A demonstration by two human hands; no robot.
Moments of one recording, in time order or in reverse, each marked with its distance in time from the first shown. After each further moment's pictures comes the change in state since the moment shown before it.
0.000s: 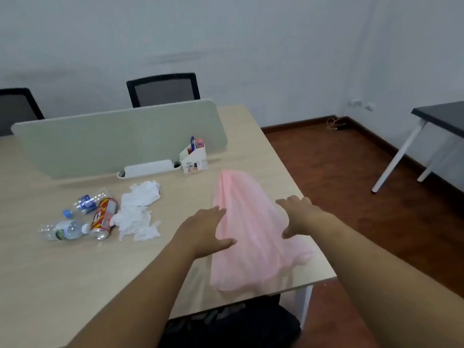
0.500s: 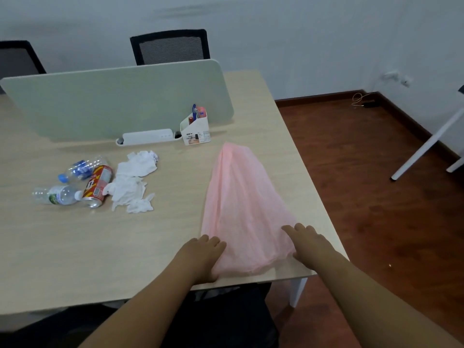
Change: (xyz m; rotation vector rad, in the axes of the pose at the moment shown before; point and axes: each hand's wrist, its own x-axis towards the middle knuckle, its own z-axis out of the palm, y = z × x) left_hand -0.002 0.004 0.118 0.375 -0.268 0.091; right_hand 0.015 0.048 0.120 -0.120 0.001 -0.116
